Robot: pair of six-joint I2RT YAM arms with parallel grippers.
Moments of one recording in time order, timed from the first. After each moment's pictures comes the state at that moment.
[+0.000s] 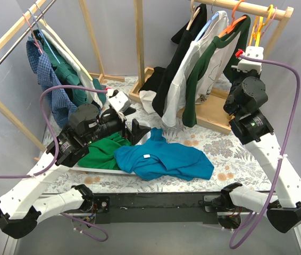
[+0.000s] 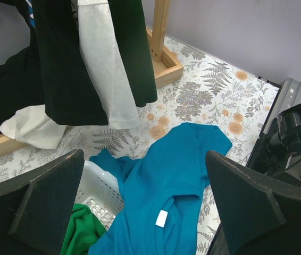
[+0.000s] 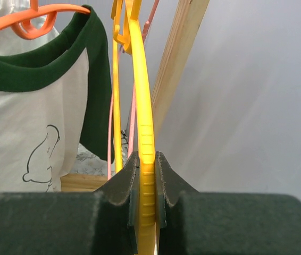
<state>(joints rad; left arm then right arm) -0.78 0.93 1.20 -0.40 0.20 -0.03 0.49 1.07 1.31 0.00 0.91 -0.42</state>
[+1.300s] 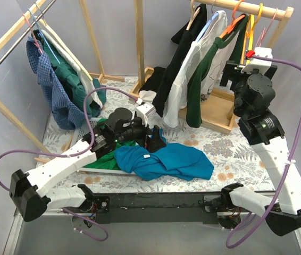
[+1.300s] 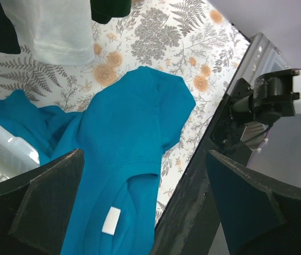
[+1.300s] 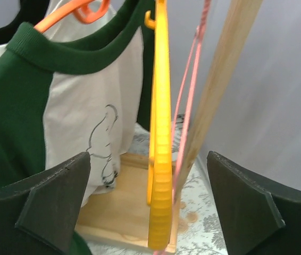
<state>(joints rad) -0.82 1.14 1.01 -0.27 0.33 -0.28 0.41 1.06 1.39 -0.26 0.64 -0.10</state>
